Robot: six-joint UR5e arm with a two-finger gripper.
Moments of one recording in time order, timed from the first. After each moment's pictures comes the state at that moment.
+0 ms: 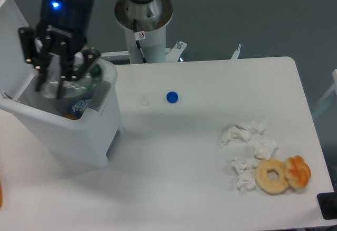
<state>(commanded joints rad) 2.15 -1.65 -1.44 -1.03 1.08 0.28</state>
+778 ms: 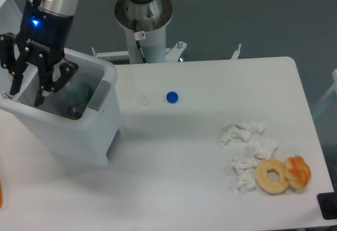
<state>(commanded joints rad) 2.15 -1.66 -1.44 -1.02 1.08 0.33</state>
